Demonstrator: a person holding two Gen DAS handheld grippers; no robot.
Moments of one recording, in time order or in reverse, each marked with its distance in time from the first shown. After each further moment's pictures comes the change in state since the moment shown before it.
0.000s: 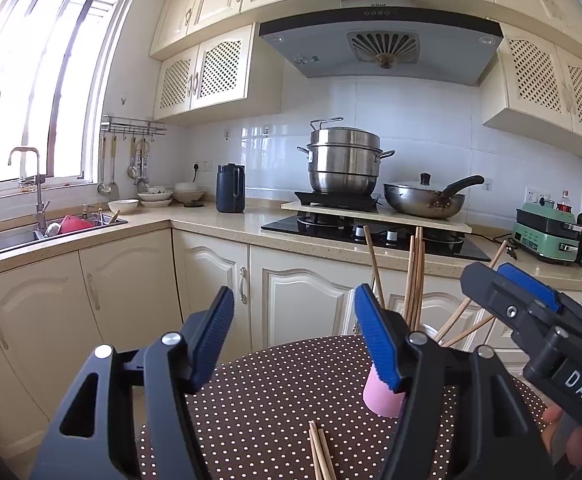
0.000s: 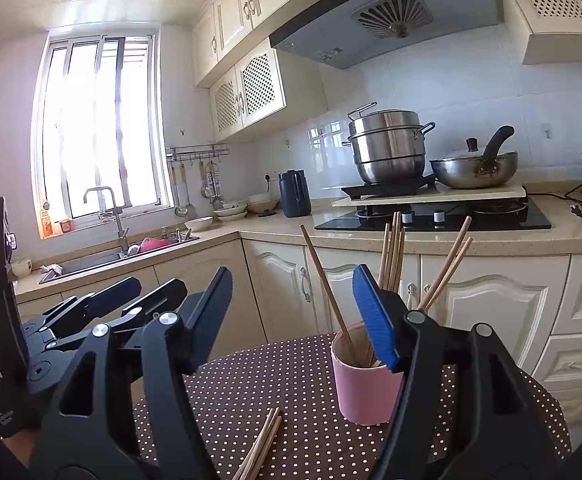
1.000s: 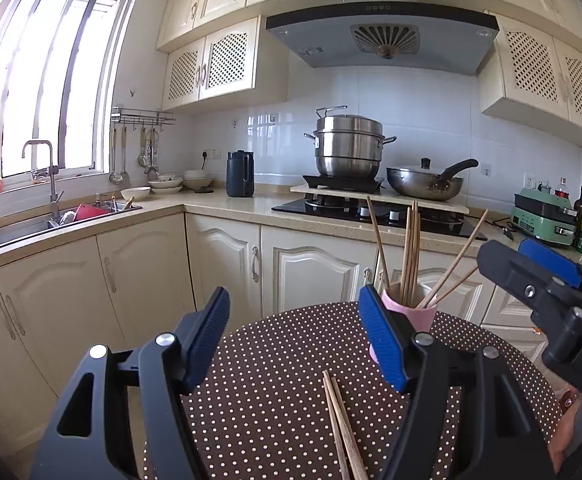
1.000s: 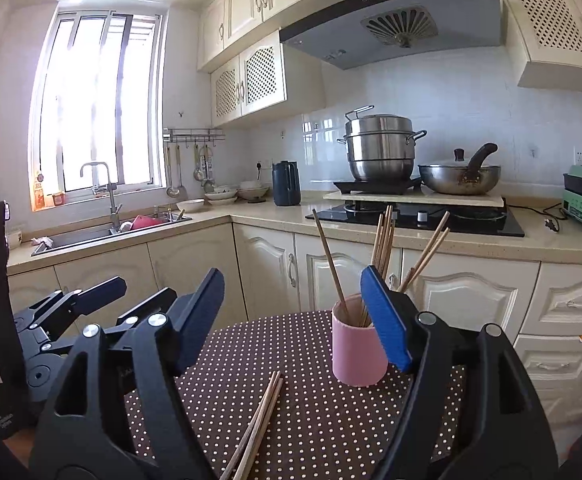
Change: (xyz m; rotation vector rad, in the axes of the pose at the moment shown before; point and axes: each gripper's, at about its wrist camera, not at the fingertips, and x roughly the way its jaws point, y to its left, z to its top) left arm -0.055 0.016 -0.027 0.013 0.063 0.009; right arm -0.050 0.043 -0.012 -0.078 0.054 -0.075
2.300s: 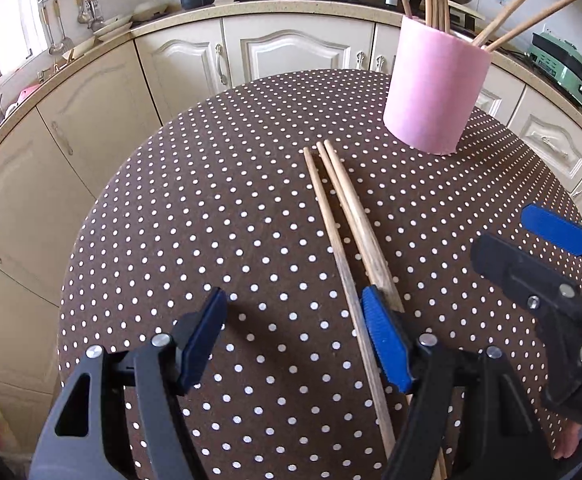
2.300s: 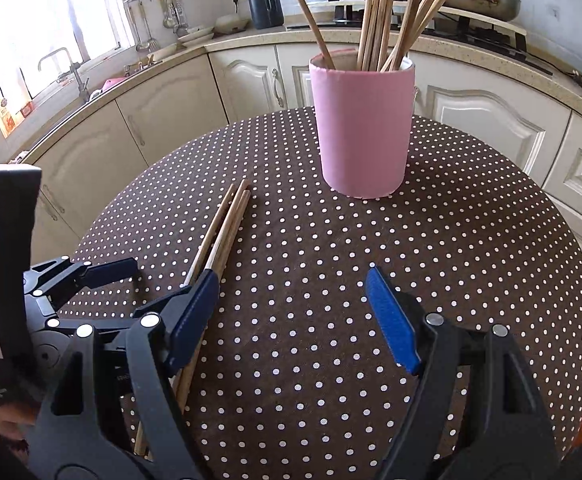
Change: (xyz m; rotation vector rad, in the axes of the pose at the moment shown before) left arm 0.112 -0.011 -0.113 0.094 0.709 -0.053; right arm 0.088 -0.037 -0.120 0.091 0.631 0.000
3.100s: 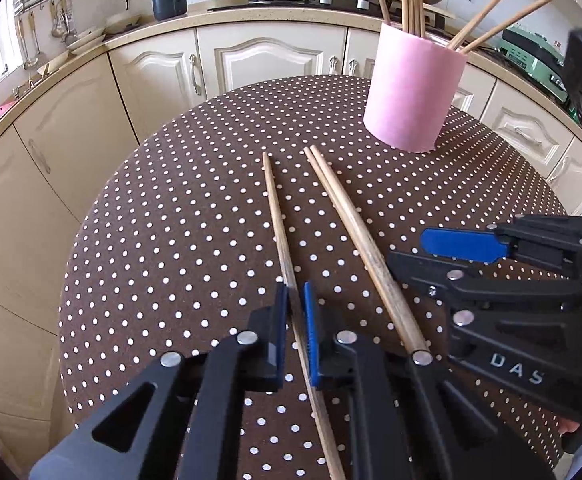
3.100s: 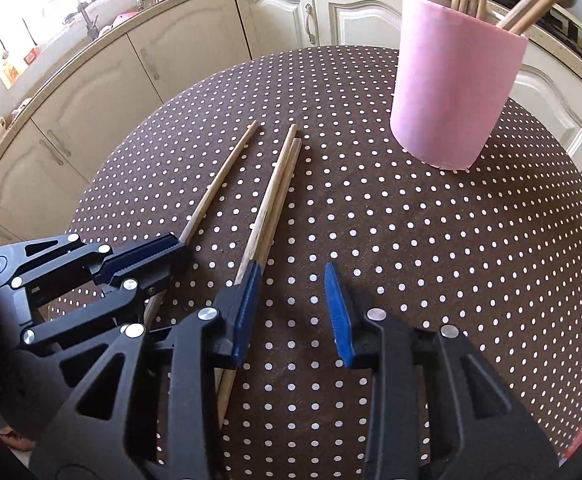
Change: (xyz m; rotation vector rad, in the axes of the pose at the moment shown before) left arm -0.002 0.016 -0.001 0.068 -0.021 -0.100; right arm 0.060 0.049 0.023 -0.087 0.251 0.027
